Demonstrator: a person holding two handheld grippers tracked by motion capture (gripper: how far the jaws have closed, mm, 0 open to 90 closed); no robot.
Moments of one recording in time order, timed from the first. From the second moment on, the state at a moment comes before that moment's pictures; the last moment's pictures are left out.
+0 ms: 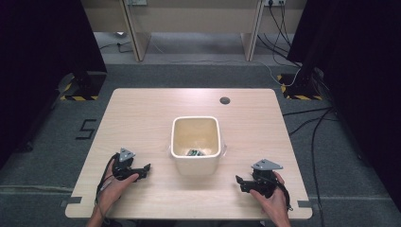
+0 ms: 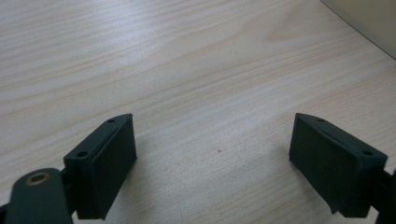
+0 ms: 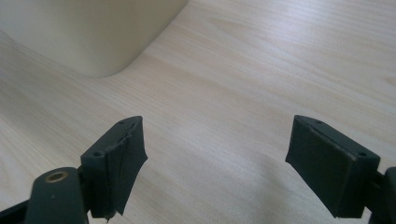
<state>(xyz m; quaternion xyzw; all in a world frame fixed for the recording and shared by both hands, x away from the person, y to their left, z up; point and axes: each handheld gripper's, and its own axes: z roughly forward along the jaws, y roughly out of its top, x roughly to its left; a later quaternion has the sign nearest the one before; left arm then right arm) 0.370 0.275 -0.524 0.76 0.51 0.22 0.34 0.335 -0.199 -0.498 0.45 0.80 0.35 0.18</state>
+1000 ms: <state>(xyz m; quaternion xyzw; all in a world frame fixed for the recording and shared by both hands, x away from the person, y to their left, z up) 0.370 0.276 -0.524 0.76 0.51 0.22 0.34 0.329 -0.203 -0.517 0.46 0.80 0.34 0.20</state>
